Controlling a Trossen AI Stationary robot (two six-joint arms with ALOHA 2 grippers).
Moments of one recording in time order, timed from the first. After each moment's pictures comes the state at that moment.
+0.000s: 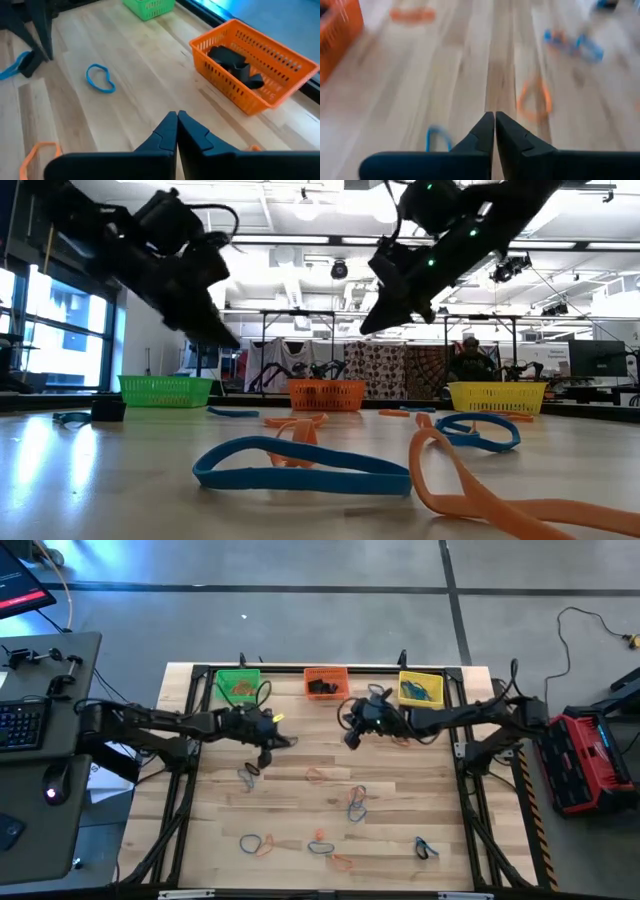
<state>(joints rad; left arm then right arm) 0.24 1.24 0.44 0.18 0.20 0.00 -0.17 1.50 0.81 0.09 0.28 0.24</state>
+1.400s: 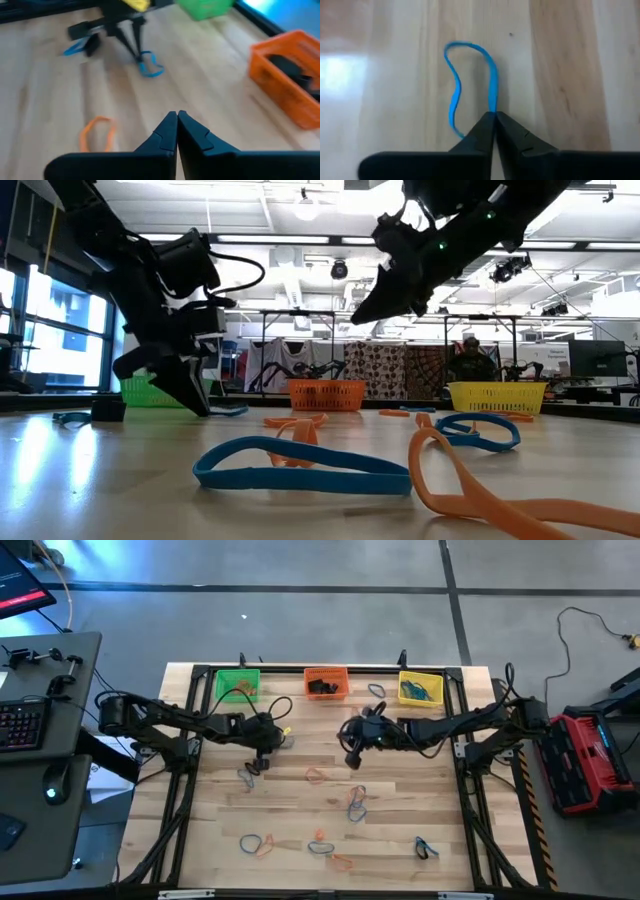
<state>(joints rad) 0.22 1.44 0.49 -0.05 -0.02 0.29 -0.03 1.51 0.81 0.12 0.23 0.18</state>
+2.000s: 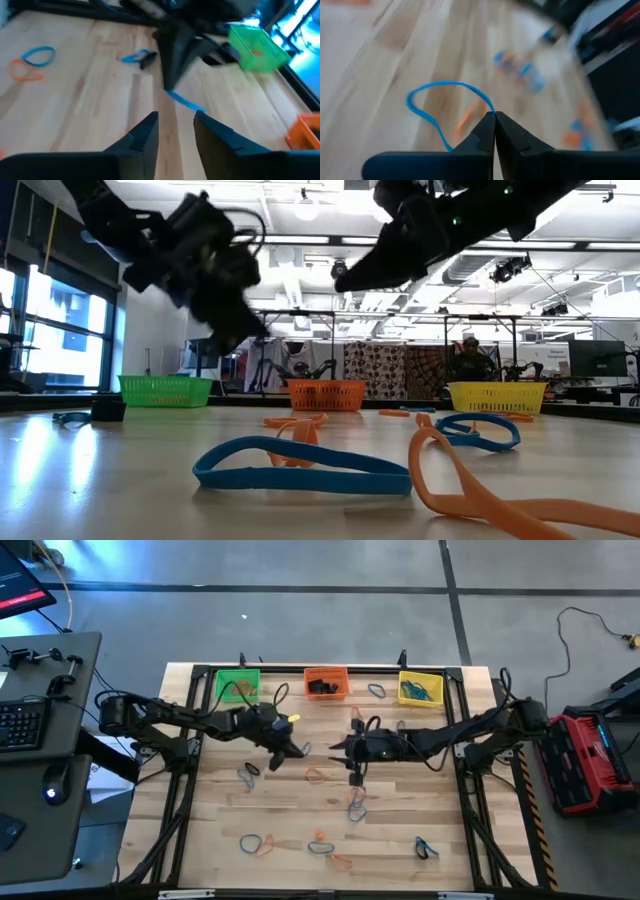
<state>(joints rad) 0.22 1.45 0.57 0.29 0.43 -0.28 0.09 1.52 0.81 0.26 0.17 -0.10</state>
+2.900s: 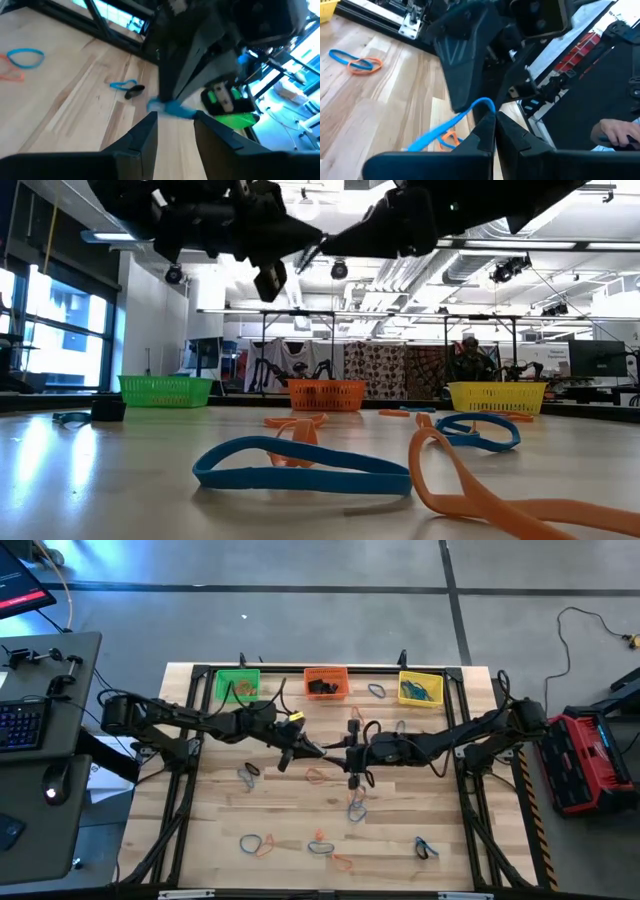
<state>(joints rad) 0.12 1.47 0.71 0.54 0.44 -0.44 0.13 1.53 0.81 0.45 0.24 -0.43</state>
